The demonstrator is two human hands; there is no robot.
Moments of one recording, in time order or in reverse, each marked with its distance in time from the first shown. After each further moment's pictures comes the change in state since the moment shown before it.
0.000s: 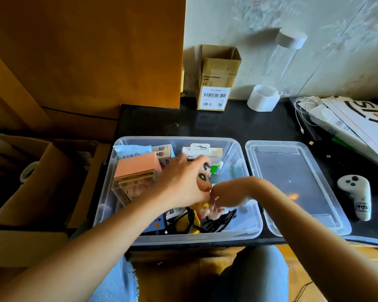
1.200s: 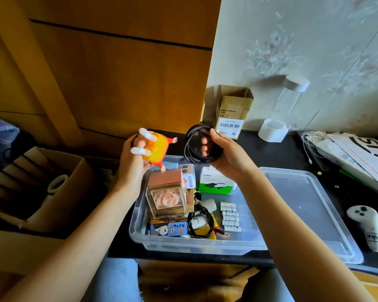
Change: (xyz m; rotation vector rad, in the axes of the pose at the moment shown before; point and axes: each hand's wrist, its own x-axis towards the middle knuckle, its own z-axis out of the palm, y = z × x) left_hand -0.036 -0.084 -0.077 -1.361 0.780 -0.348; right_hand -0.014 -0.064 -0.065 1.698 0.623 -0.881
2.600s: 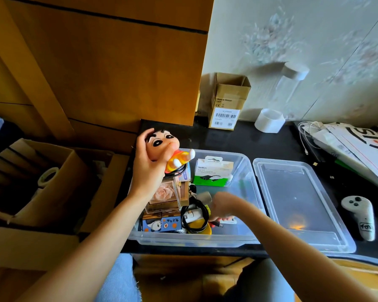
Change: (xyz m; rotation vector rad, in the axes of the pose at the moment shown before) left_hand -0.028 -0.029 0.026 0.239 -0.089 0.222; right_hand -0.036 0.083 -0.080 -1.777 -0.097 0.819
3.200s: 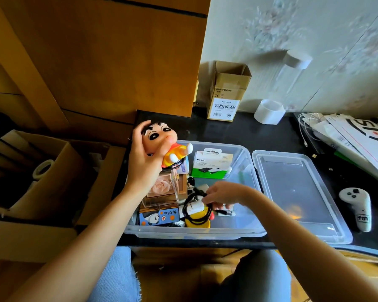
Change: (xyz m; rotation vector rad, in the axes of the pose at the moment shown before) left_hand 0.000 -0.005 -0.003 0.060 -0.030 0.046; right_hand -0.017 0.003 -0.014 0.237 -0.072 -0.171
